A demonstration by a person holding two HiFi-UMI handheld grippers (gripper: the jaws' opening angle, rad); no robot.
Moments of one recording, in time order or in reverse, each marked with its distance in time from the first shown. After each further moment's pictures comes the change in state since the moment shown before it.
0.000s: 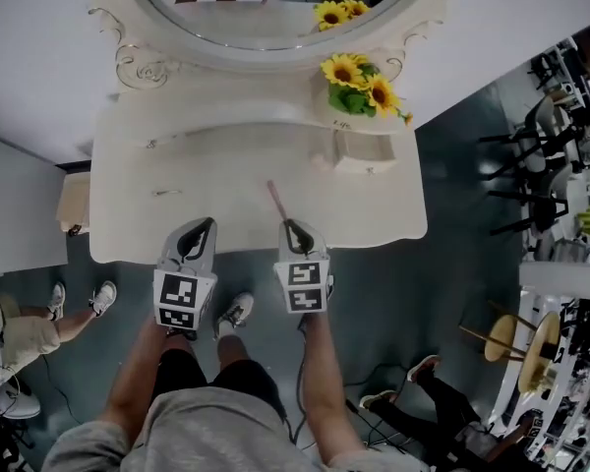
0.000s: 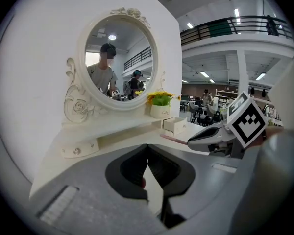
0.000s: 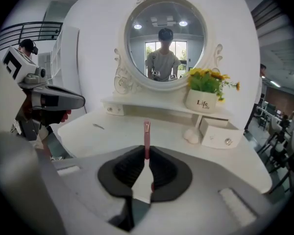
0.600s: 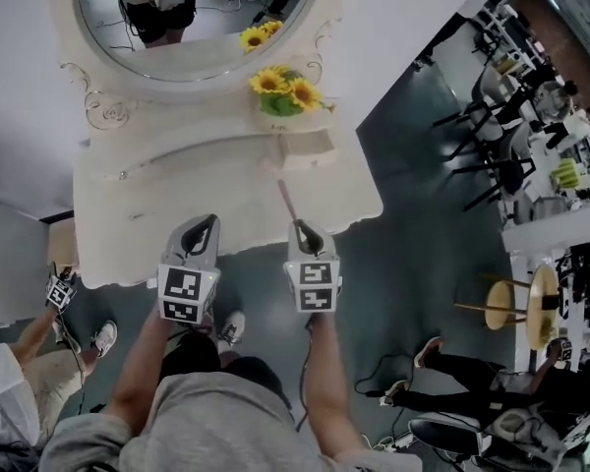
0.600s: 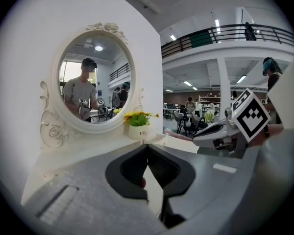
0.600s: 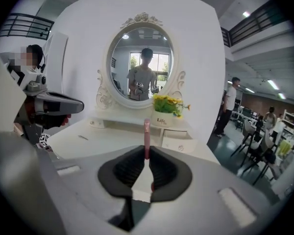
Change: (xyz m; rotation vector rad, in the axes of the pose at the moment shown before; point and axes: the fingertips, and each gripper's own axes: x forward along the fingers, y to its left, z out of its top) left arm -0.005 -0.081 0.081 0.090 -0.142 -0.144; right arm -0.118 -0.079 0.019 0.061 -0.110 -0.228
